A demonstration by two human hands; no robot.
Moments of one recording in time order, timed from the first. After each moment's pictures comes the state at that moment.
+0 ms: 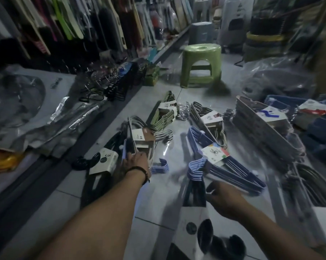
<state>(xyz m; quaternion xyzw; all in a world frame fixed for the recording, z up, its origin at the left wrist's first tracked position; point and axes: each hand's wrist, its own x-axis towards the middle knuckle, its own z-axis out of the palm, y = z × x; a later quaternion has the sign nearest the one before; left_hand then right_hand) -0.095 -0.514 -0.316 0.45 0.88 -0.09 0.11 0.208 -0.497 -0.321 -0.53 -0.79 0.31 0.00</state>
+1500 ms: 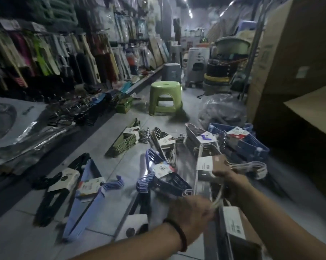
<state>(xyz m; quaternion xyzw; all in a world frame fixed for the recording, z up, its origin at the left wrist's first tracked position) 0.285 -0.576 -0.227 0.80 0.56 0.22 0.02 0.428 -0.436 -0.232 -0.55 -0.30 0.67 0.40</state>
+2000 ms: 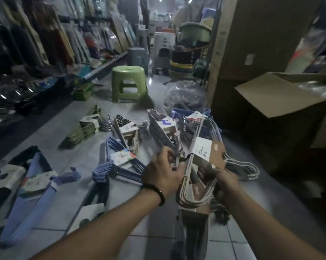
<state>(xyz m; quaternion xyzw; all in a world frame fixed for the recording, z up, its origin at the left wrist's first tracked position) 0.354 -0.515 -0.224 0.60 0.70 0.37 0.14 0.550 -0.447 -0.280 -0.52 -0.18 0.63 0.55</state>
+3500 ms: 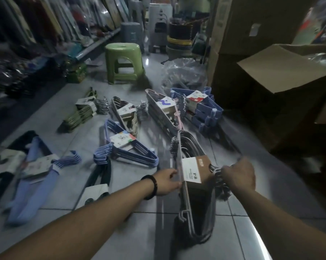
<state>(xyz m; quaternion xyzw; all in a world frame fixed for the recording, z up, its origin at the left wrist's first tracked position) 0.340 -0.528 -0.297 0.62 0.62 0.11 0.46 0.587 -0.495 -0.283 -0.83 -0.46 0.20 0.24</state>
